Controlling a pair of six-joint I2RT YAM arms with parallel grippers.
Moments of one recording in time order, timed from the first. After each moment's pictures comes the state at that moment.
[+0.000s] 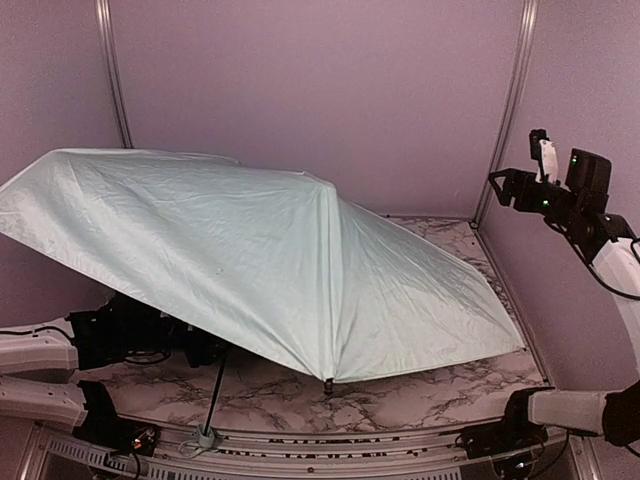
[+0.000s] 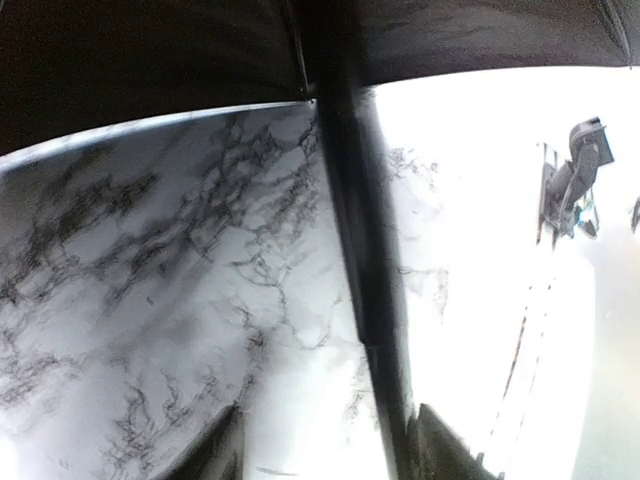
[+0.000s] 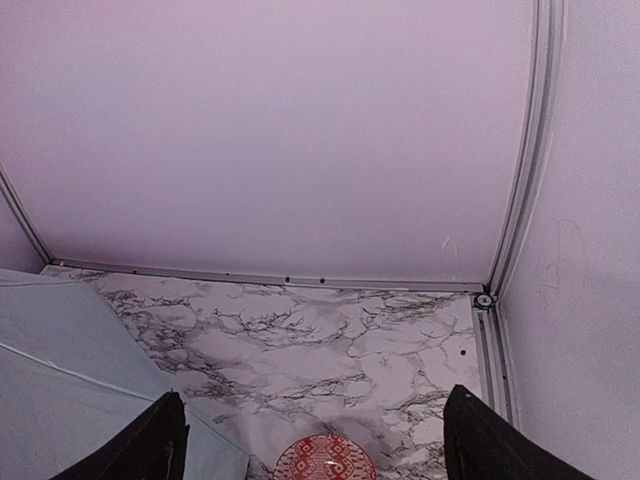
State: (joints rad) left arm -0.85 0.89 0.43 -0.04 0.24 -0.14; right arm -0.04 1.03 1.18 -0.36 -0.27 0.07
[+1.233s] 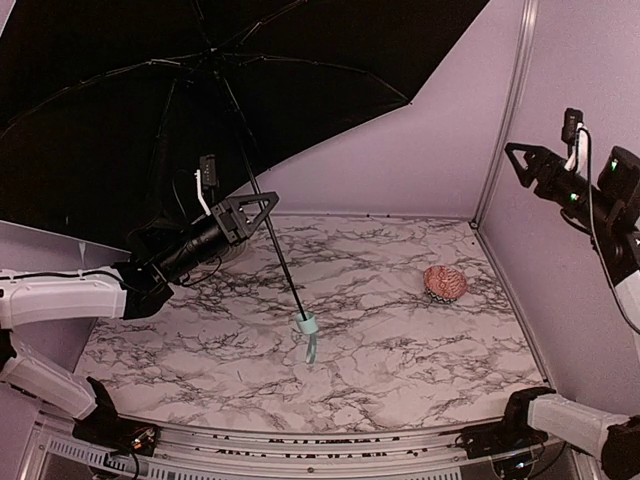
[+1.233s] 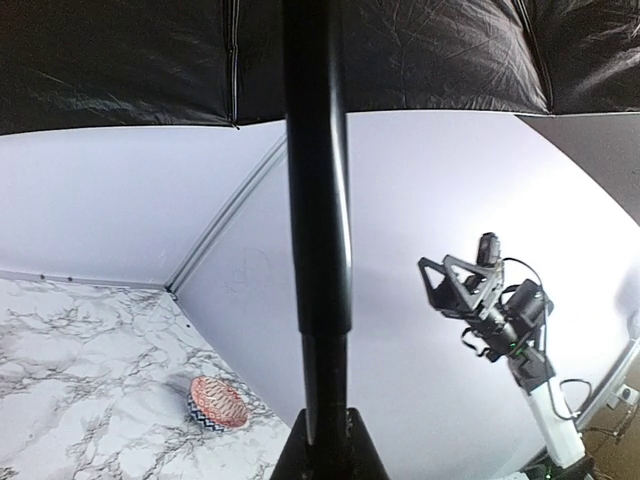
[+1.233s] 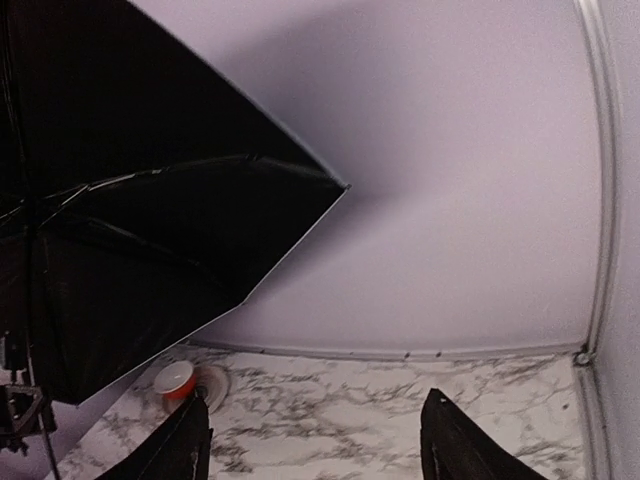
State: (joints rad) left arm -0.80 1.32 0.80 0.80 0.20 -0.80; right arm -0.01 0.88 1.26 -0.31 -0.38 0.28
